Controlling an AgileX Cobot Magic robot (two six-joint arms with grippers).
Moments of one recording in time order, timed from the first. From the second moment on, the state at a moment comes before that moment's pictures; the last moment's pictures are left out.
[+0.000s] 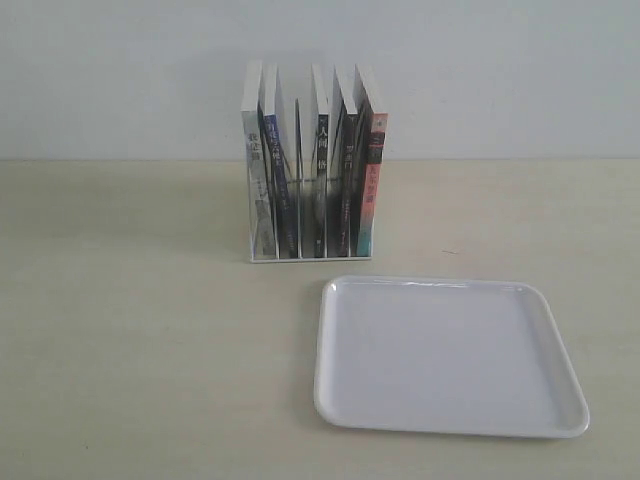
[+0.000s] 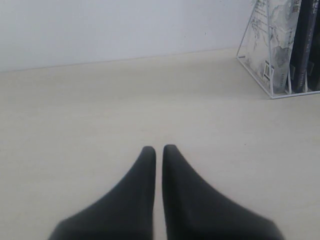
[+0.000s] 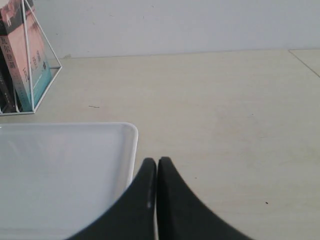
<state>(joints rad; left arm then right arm) -0.02 0.00 0.00 -0.02 0.33 0.10 0.02 0.00 0.00 0.03 0.34 0.03</state>
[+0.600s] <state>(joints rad) -0.02 0.00 0.00 -0.02 0.33 0.10 0.02 0.00 0.00 0.03 0.22 0.01</state>
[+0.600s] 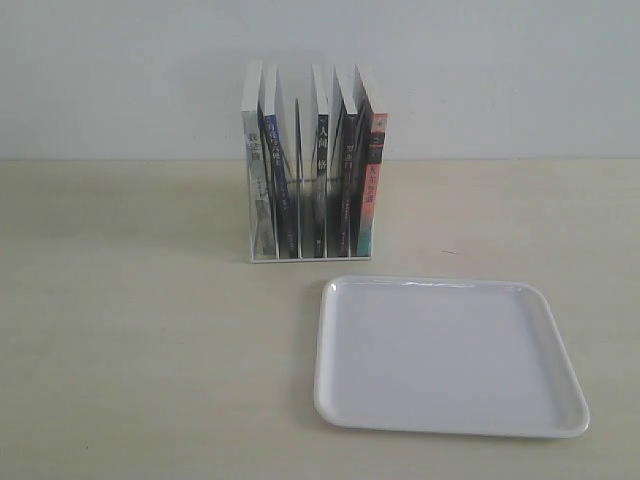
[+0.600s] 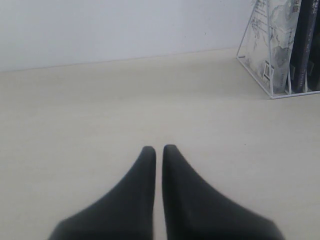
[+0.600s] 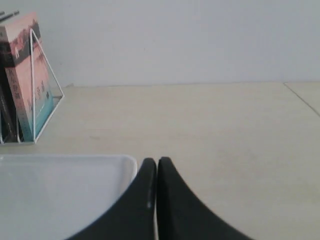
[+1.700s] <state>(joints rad) -0.02 0.00 0.00 -0.02 0.33 0.10 0.02 0.48 -0.39 0.07 0.06 -0.08</state>
